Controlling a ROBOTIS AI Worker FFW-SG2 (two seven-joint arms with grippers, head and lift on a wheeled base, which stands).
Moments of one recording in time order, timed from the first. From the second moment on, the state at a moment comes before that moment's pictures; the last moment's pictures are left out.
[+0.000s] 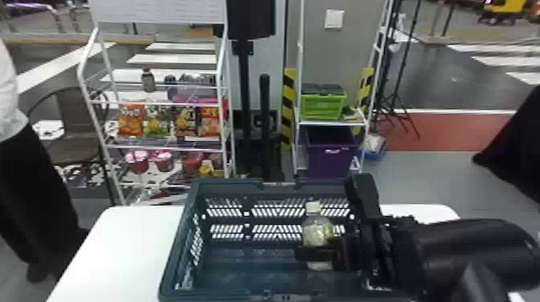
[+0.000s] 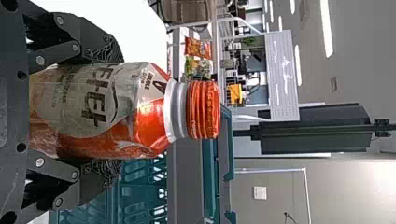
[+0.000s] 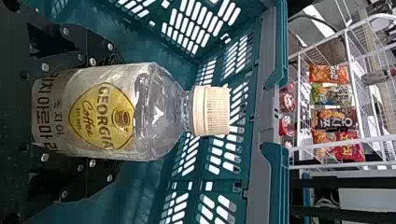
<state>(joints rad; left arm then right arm) 0.78 0.33 -0.41 -1.90 -0.05 -0.34 0.65 -0.25 0.00 0.15 -1.84 0.06 1.35 0.51</state>
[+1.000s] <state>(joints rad) 0.78 0.33 -0.40 -1.90 -0.05 -0.34 0.65 -0.10 0.00 0.12 -2.12 0.09 1.16 0.60</state>
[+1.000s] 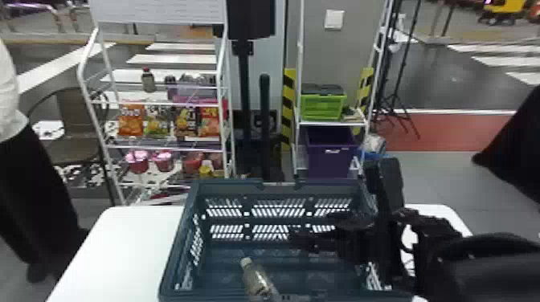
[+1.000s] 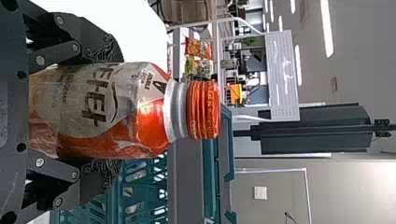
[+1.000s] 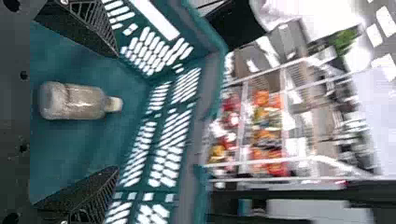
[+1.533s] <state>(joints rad) 0.77 0.33 -0.41 -1.93 -0.06 -0.32 0.65 0.29 0.00 -0.13 -2.33 -0.15 0.64 0.62</state>
